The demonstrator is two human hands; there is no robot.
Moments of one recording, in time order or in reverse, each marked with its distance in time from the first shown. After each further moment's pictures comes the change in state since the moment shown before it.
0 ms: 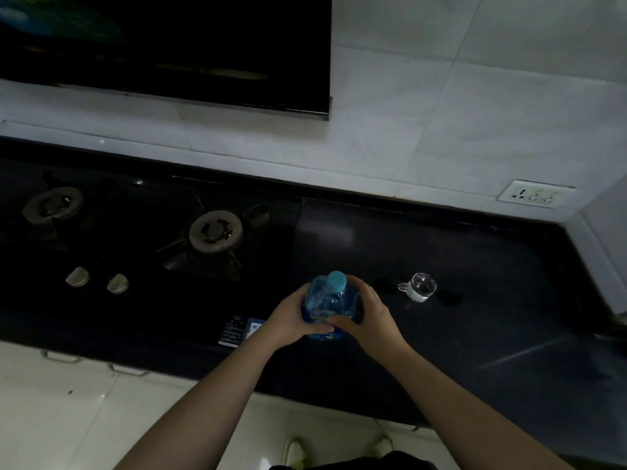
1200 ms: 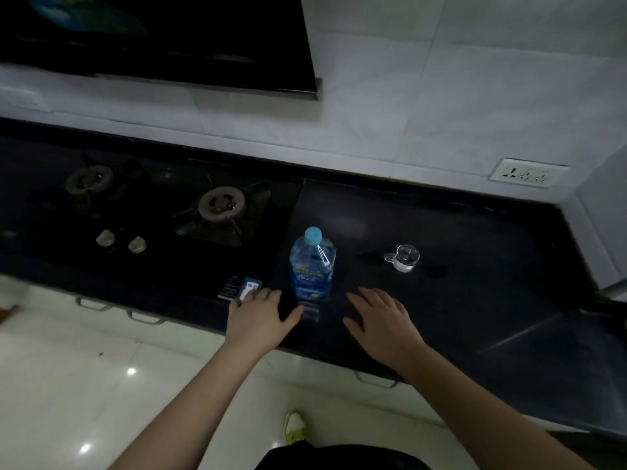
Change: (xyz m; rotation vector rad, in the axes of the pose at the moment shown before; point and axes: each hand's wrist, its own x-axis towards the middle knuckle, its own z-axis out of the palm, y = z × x) left_hand -0.120 0.049 0.049 0.999 0.323 -0.280; right_hand -0.098 0.005 -0.049 -0.795 -0.226 -0.040
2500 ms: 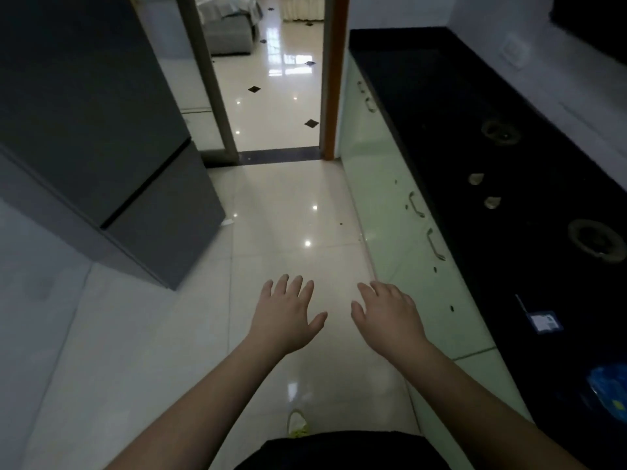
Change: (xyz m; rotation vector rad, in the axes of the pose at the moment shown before) left_hand -0.395 -0.195 0.057 -0.133 -0.008 -0.909; right_hand -0.138 -0.361 0.126 -0.419 -0.205 -0.977
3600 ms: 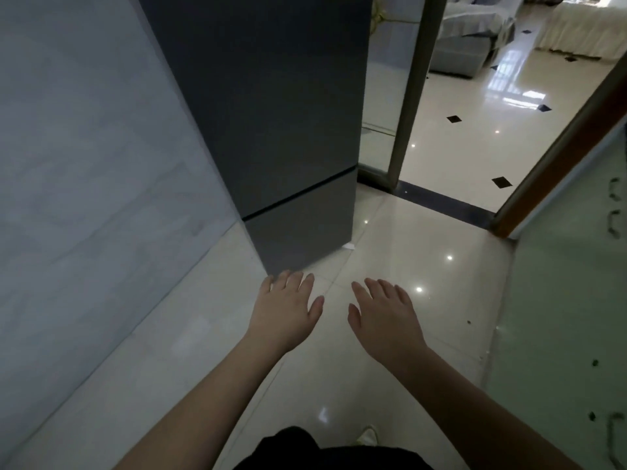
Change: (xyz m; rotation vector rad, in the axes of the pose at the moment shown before) left_hand 0.117 -0.192 -0.079 -0.138 0.092 -0.716; right_hand 0.289 -0.176 -0.075 -0.145 -0.055 -0.758
